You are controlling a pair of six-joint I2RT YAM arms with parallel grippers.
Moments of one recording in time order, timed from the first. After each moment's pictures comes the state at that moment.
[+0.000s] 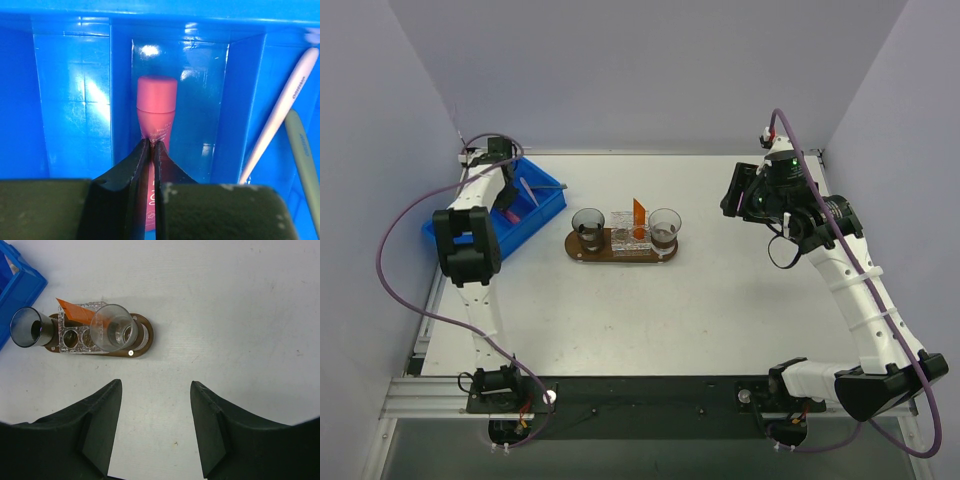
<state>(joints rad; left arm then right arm) 0.07 2.25 1.90 -0.78 -0.46 -0.76 0.37 1.25 1.48 -0.87 0.10 0.39</state>
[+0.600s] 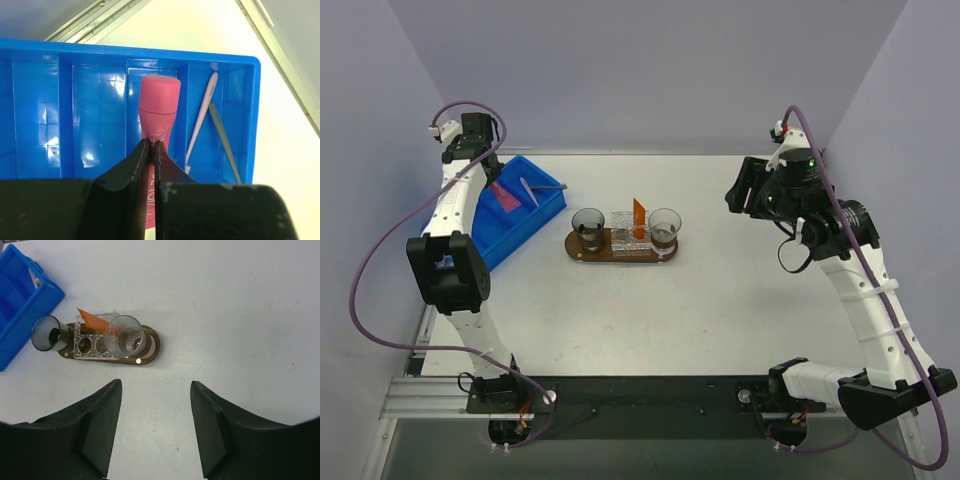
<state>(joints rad) 0.07 1.96 1.87 -0.77 -0.46 -0.73 0.37 1.21 1.52 -0.88 0.10 0.37</state>
